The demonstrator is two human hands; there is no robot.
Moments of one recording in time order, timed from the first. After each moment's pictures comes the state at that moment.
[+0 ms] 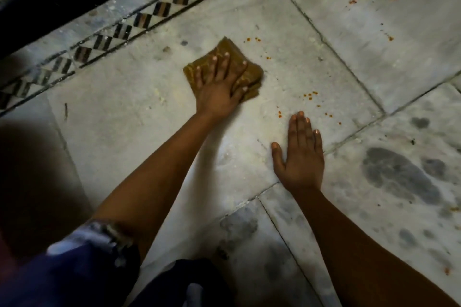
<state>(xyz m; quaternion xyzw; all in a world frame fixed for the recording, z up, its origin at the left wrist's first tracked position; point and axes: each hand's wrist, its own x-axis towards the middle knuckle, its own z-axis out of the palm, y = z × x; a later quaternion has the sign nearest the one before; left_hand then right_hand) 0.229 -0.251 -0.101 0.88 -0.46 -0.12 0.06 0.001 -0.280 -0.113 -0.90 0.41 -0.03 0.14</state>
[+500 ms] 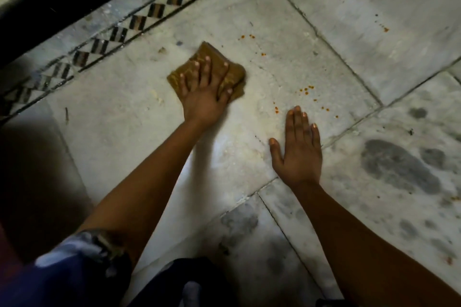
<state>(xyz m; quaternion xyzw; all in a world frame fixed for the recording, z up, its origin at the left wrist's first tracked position) 0.229 -0.228 -0.106 0.90 -0.42 -0.11 0.06 0.001 -0.280 -0.111 -0.90 0.41 -0.02 0.14</state>
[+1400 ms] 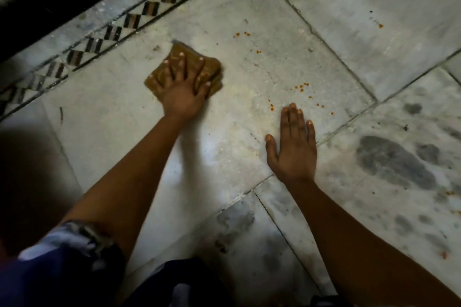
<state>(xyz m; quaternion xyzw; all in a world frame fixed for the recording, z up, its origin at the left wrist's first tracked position) 0.258 -0.211 -0.107 0.93 -0.36 -0.10 0.03 0.002 -0.279 -0.114 -0.90 0.41 -0.02 0.14</state>
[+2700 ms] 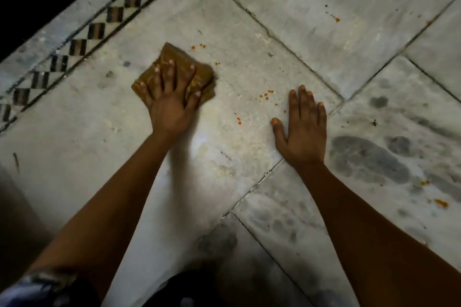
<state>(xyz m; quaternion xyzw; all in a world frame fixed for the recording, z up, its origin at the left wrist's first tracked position) 0.235 -0.263 -0.107 0.89 -0.44 -0.09 0.07 -0.017 -0.359 -0.115 -0.87 0.47 -0.05 0.13</state>
